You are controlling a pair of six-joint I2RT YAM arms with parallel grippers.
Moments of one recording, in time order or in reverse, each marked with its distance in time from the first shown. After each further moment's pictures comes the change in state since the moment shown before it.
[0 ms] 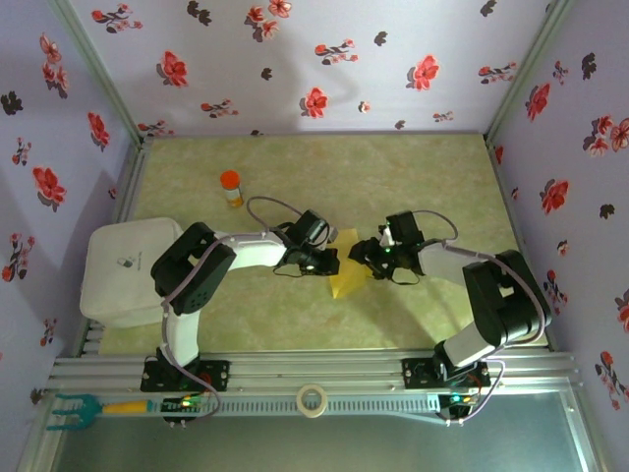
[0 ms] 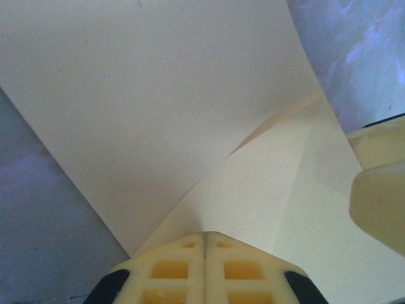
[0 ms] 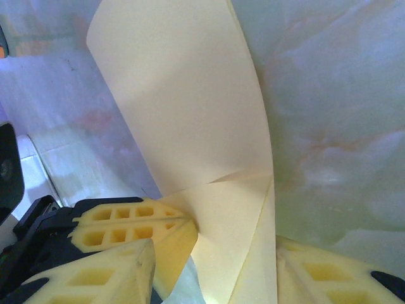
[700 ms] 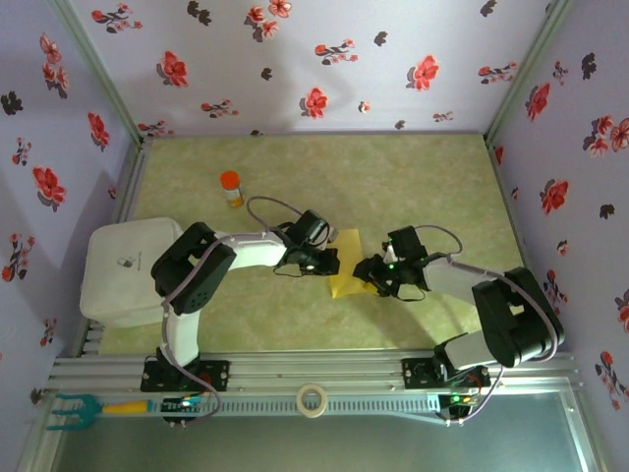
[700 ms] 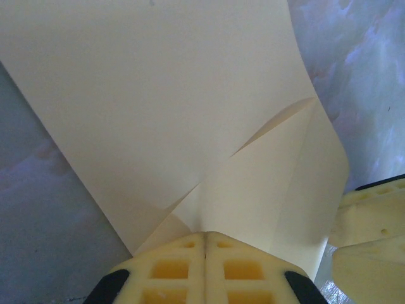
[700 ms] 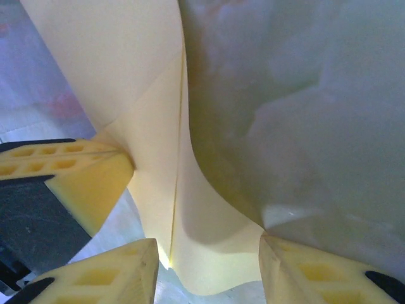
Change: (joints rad) left arm 0.001 0.002 0.002 0.000 0.003 0.000; right arm 0.049 -0.118 -0.122 -0.053 0.032 0.021
